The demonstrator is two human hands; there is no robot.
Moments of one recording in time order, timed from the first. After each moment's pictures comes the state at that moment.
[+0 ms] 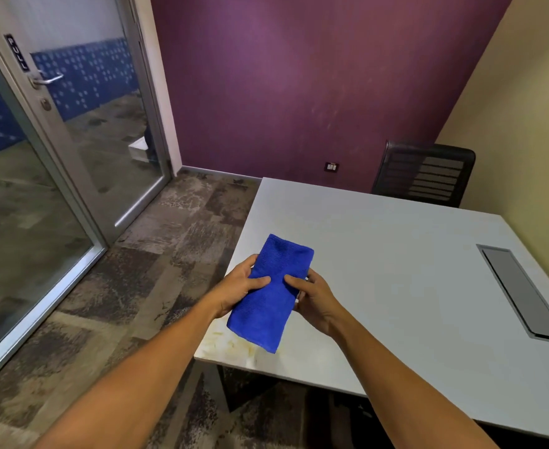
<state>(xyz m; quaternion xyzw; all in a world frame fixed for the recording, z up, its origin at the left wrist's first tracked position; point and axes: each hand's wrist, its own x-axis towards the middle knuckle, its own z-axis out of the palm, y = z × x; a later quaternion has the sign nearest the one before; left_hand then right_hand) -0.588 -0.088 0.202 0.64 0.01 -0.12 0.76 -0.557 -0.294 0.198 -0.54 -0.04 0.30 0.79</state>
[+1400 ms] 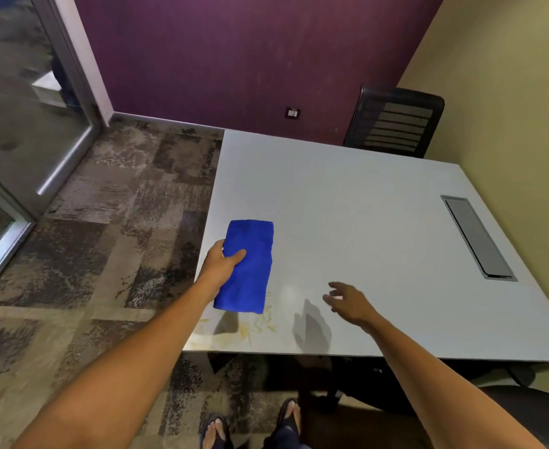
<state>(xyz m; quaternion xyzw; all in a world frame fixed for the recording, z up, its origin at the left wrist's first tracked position) -0.528 -0.058 0.127 0.69 0.20 -0.10 0.69 -0.550 -0.380 0.131 -0.91 0.08 0.25 0.31</state>
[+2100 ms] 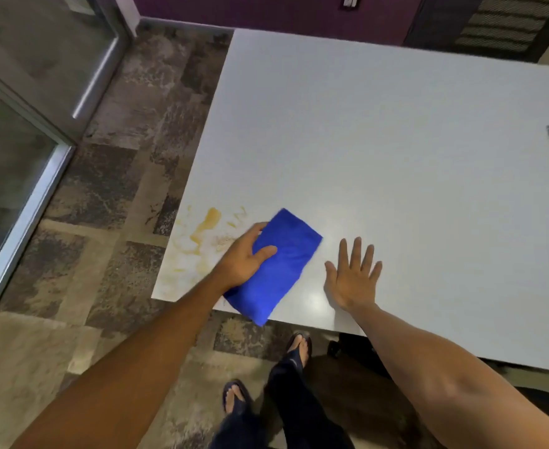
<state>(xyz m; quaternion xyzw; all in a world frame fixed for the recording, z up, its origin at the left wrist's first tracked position) -0.540 -0.173 0.064 0.80 0.09 -0.17 0.57 -0.516 -0.443 -0.027 -0.96 -0.01 0.26 0.07</state>
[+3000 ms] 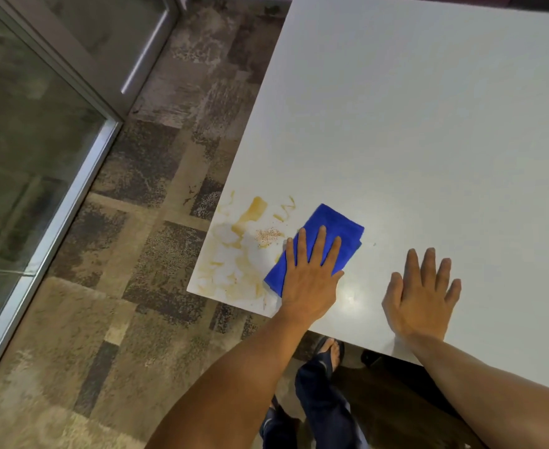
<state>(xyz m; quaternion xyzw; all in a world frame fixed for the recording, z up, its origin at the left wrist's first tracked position) -0.556 -0.229 -0.056 1.00 0.03 -0.05 0.08 -0.526 -0.449 -0.073 -1.00 0.02 0.05 0.07</state>
